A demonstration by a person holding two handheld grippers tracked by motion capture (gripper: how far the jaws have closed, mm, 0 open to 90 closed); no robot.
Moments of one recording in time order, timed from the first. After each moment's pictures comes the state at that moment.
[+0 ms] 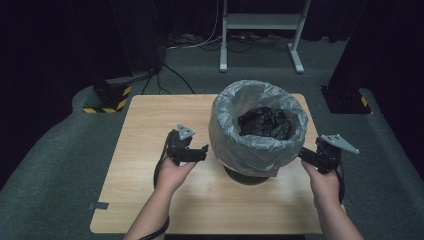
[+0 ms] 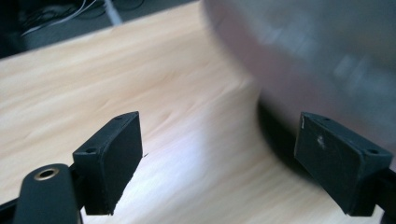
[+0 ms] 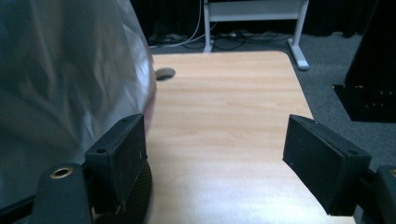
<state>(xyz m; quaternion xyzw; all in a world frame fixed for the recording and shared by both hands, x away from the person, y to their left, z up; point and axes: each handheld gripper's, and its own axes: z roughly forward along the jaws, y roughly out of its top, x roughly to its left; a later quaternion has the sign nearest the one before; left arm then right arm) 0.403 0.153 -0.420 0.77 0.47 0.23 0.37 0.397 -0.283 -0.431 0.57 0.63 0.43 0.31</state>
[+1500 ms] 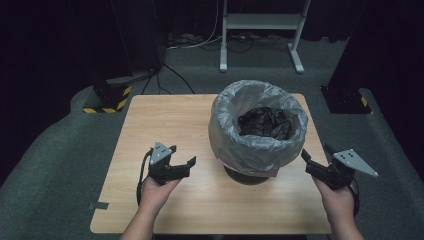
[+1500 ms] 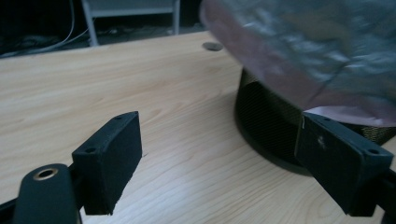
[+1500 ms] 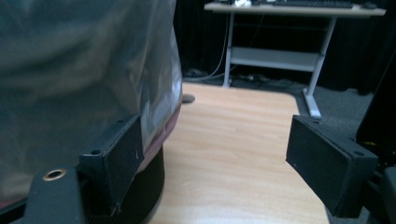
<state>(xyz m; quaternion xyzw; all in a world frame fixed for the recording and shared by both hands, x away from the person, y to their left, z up) 0.352 0.184 -0.432 0.72 0.43 0.22 0.50 0.351 -0.297 -0.419 0.47 0.64 0.50 0.36</state>
